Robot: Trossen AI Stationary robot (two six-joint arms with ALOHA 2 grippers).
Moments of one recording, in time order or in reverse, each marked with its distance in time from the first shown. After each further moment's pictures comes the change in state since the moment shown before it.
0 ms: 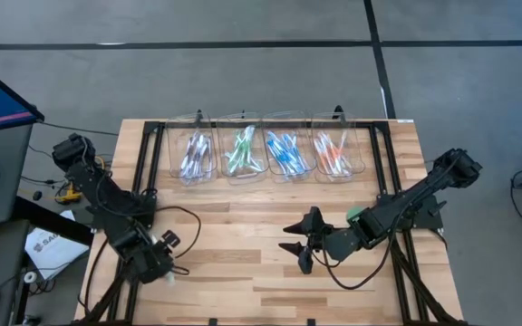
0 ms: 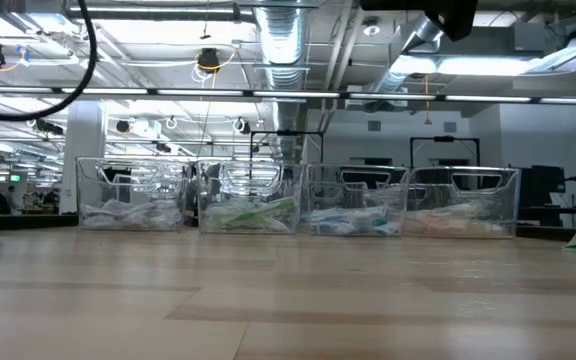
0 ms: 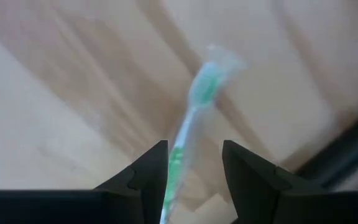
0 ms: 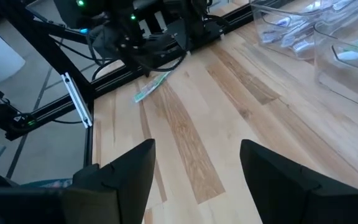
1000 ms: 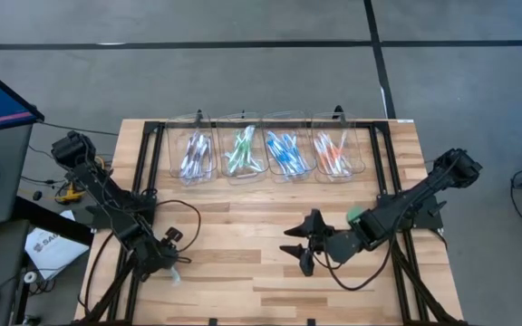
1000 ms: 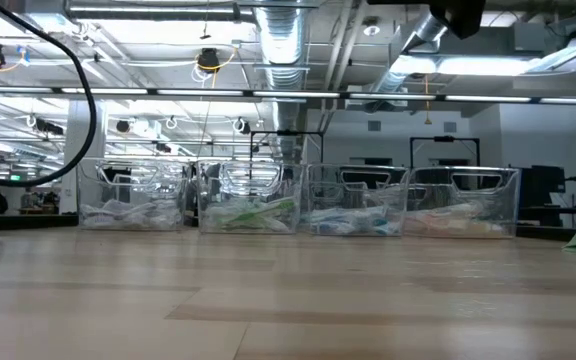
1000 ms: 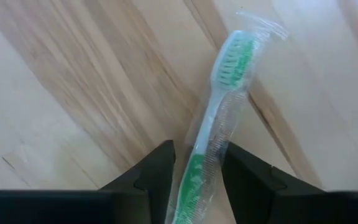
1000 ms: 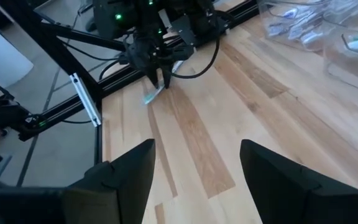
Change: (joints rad) left arm 0.031 -0.016 -0.315 0.383 -0.064 -0.093; right arm 0.018 0.000 0.000 0.000 -0.003 0.047
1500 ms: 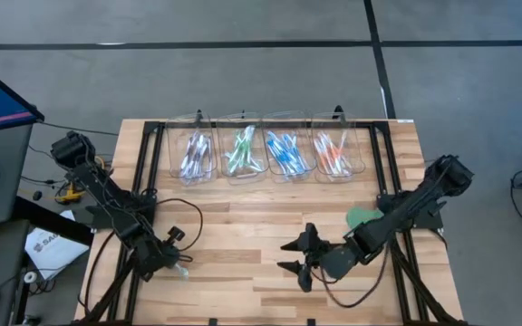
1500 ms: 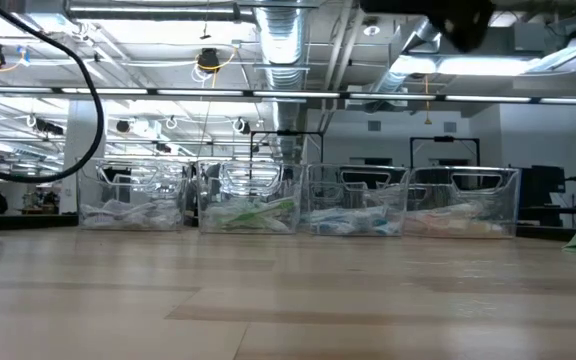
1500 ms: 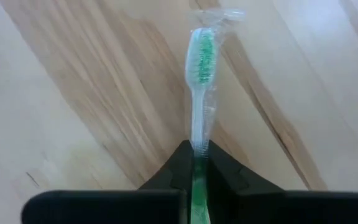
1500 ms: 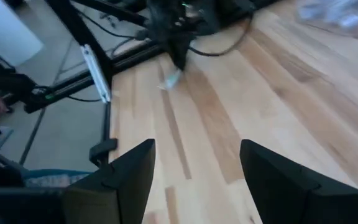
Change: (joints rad) left arm 0.020 0.000 -0.018 0.067 -0.067 0.019; right arm 0.058 0.118 -0.007 0.129 -0.007 -0.046
